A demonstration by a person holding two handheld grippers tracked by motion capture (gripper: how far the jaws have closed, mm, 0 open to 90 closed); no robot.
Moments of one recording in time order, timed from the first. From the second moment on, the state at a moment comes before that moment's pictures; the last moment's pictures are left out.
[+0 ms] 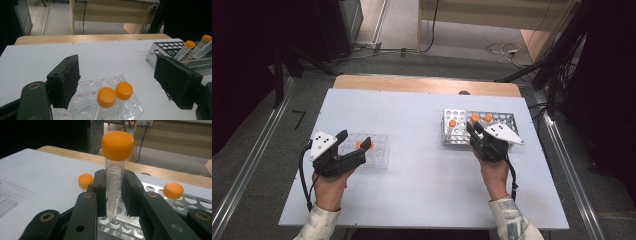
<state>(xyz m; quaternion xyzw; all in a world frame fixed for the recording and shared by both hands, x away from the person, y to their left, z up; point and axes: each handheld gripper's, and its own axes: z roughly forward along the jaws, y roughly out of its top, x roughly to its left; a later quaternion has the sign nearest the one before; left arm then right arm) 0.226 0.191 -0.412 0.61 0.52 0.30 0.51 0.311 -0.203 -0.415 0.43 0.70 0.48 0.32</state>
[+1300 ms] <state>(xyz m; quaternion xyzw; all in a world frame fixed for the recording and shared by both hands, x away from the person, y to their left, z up) 0.212 0.155 -0.408 0.66 0.46 0.28 0.54 0.259 -0.144 -0.439 0.33 0.79 0.47 0.20</state>
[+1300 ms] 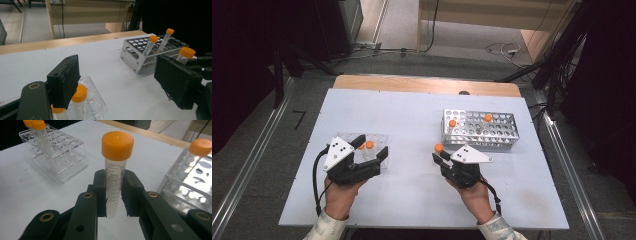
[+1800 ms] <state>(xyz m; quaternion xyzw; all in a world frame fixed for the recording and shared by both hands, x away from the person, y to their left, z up) 0.210 0.121 -0.421 0.70 0.42 0.25 0.52 0.247 -0.119 -0.453 0.30 0.82 0.46 0.17</state>
